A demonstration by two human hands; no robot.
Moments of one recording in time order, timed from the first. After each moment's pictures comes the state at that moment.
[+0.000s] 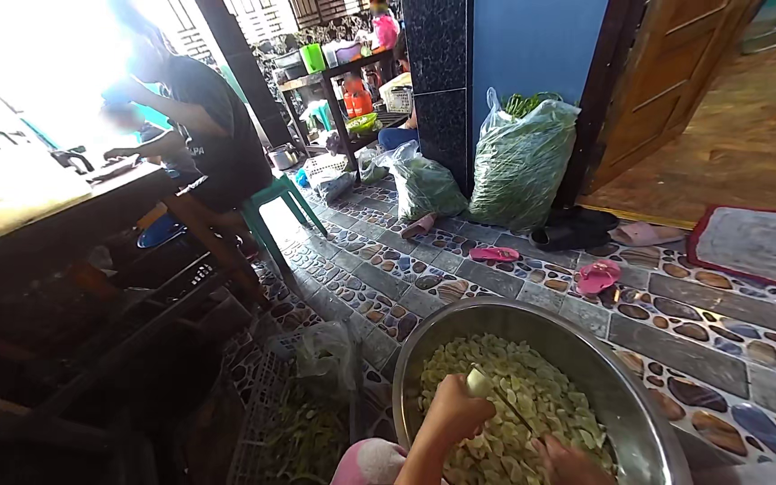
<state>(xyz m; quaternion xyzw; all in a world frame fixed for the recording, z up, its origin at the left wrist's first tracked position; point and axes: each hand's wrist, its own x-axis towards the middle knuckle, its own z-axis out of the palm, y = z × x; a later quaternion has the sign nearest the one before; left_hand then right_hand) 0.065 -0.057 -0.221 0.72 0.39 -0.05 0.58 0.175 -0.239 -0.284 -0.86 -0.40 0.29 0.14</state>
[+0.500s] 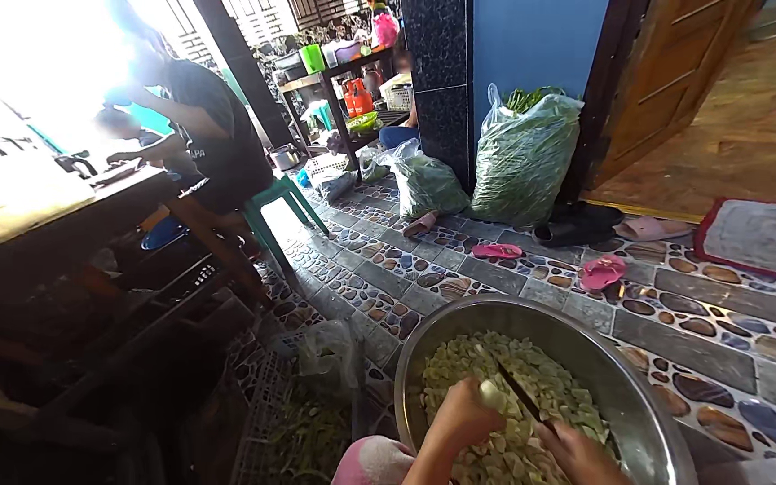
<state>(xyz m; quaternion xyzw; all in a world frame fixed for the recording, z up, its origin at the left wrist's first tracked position) 0.071 -0.062 -0.229 0.75 0.36 -0.11 0.54 0.199 -0.239 -0.293 -0.83 -0.35 0.35 0.26</state>
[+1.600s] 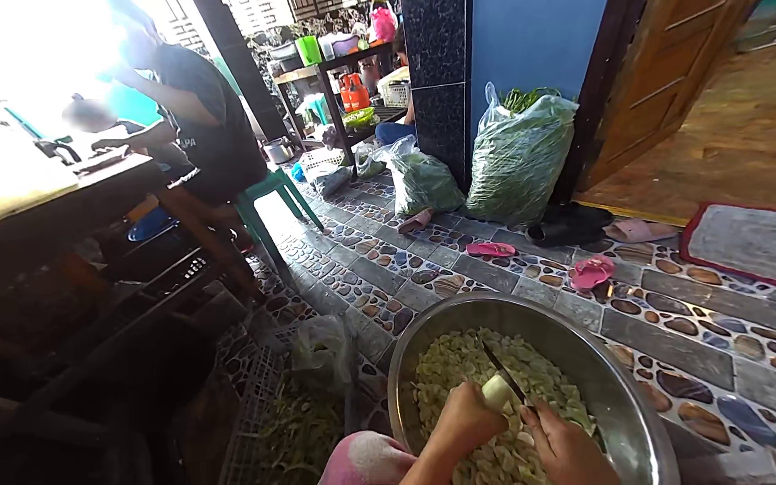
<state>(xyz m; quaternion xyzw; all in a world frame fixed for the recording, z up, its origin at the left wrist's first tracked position) 0.075 -0.074 -0.242 0.77 0.37 -0.10 0.50 0.171 -0.235 -0.257 -0.83 -0.44 0.15 0.30</state>
